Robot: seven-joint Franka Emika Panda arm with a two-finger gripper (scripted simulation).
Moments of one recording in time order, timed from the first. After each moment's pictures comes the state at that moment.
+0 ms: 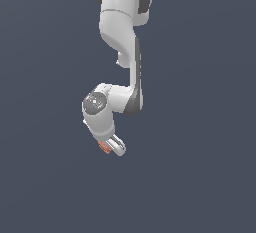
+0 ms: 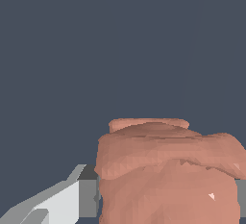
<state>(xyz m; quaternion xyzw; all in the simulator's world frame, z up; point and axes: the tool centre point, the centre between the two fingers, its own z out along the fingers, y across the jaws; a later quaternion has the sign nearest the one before) 0.070 -0.093 0.041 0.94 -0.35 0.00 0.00</state>
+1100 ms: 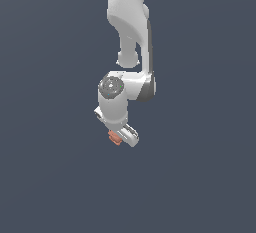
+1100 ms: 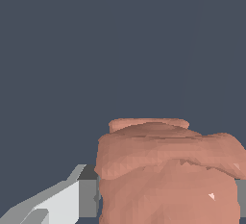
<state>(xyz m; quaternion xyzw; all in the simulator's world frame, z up) 0.046 -0.045 0.079 0.94 -0.35 0.00 0.00</state>
